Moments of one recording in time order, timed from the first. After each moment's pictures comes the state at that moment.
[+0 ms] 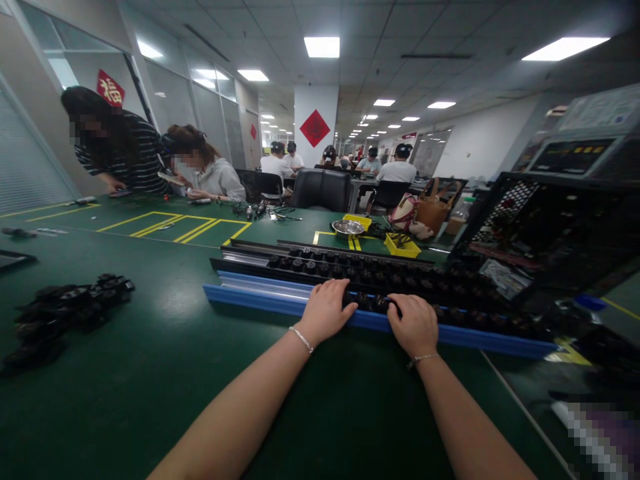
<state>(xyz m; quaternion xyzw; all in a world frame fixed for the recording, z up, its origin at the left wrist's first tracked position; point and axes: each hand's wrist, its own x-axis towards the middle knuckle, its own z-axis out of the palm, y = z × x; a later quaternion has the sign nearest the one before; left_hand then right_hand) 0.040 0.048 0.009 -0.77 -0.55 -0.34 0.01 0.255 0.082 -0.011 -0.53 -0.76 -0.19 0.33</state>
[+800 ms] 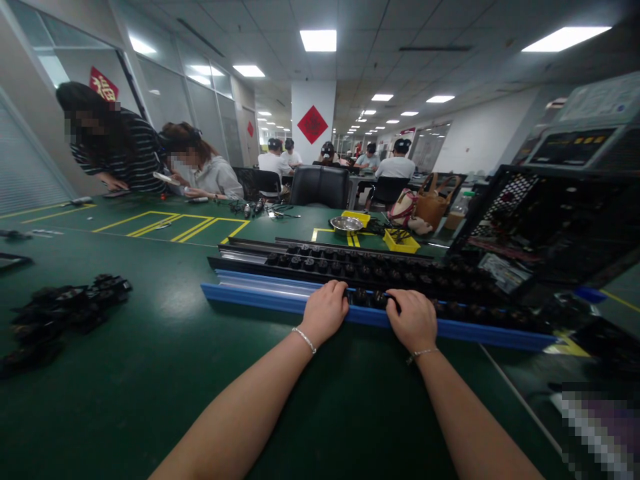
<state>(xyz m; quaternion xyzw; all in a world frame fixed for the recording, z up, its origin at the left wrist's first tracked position) 0.048 0.048 0.004 -0.75 -0.60 -0.27 0.05 0.255 0.083 -0.011 -0.53 -0.76 -0.18 0.33</state>
